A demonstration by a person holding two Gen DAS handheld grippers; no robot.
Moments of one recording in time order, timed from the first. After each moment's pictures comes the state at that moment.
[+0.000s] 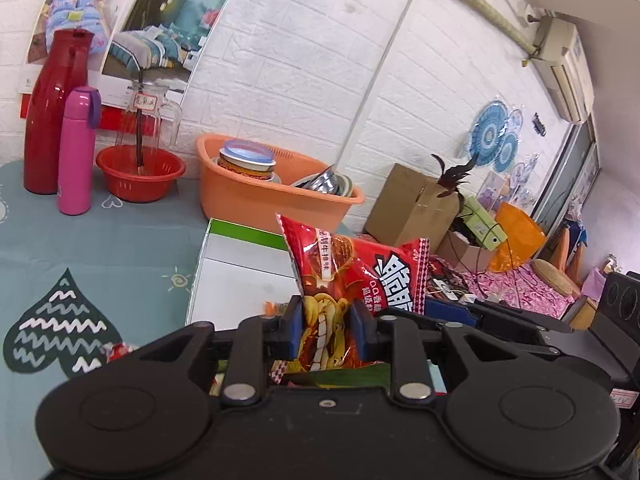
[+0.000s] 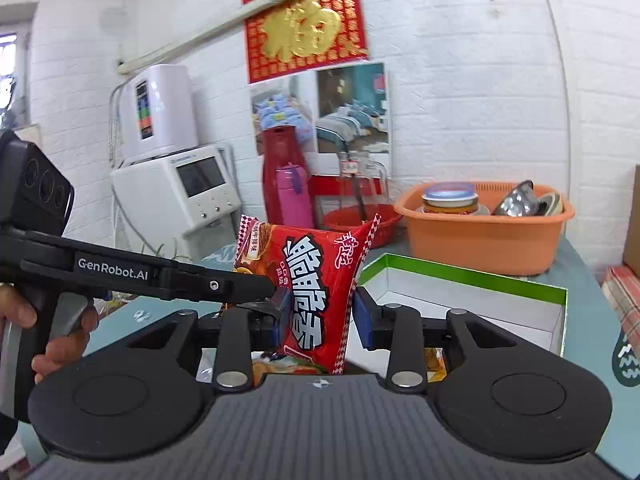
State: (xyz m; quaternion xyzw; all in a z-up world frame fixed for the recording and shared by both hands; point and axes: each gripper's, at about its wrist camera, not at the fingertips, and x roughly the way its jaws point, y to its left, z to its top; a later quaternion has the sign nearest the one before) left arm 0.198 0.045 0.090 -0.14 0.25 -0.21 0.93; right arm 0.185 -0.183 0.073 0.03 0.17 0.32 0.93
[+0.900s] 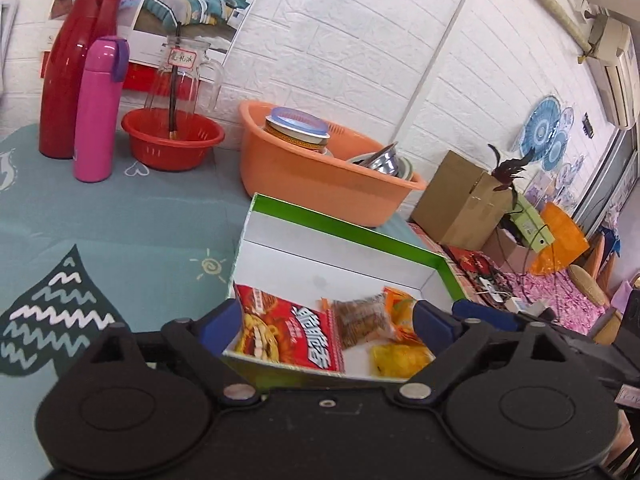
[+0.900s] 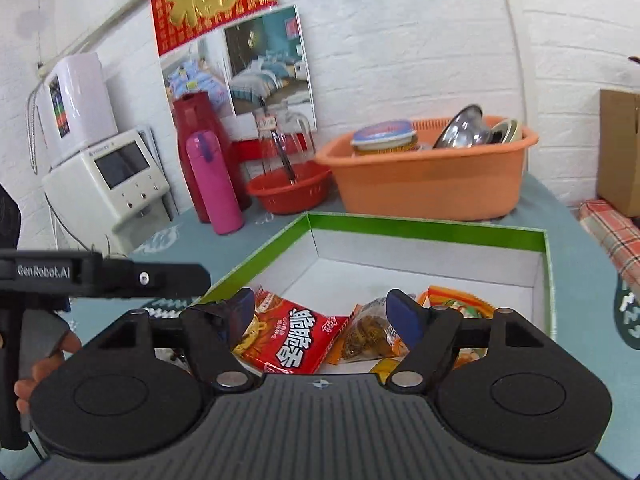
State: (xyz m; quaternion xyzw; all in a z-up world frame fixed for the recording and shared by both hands) left arm 0.243 0.054 0.061 -0.15 0.29 -0.17 0.93; right arm 0.246 -0.200 0.035 0.06 0.23 0.25 0.94
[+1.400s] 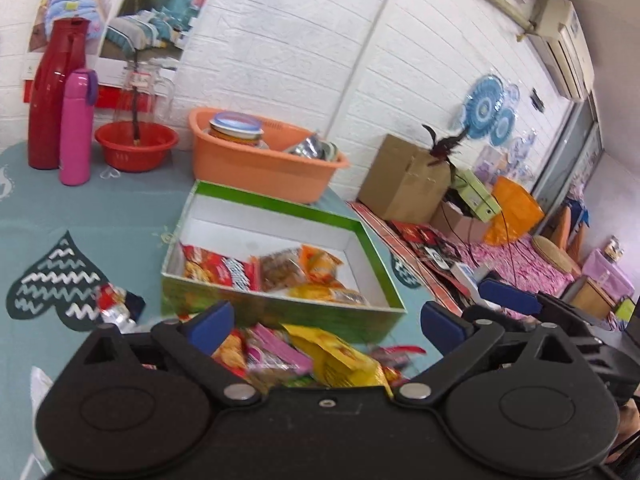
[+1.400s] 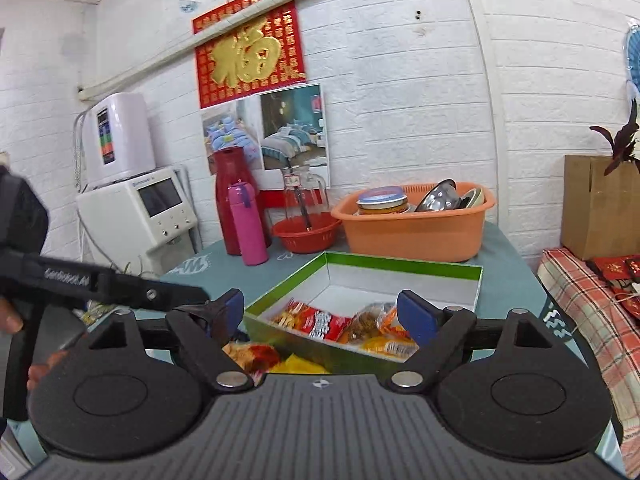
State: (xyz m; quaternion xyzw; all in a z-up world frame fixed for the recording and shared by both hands) left arm 0.141 0.011 0.094 -0.12 0.29 -0.22 0.92; right arm 0.106 -0.242 0.082 0.04 0.16 0.25 0.96
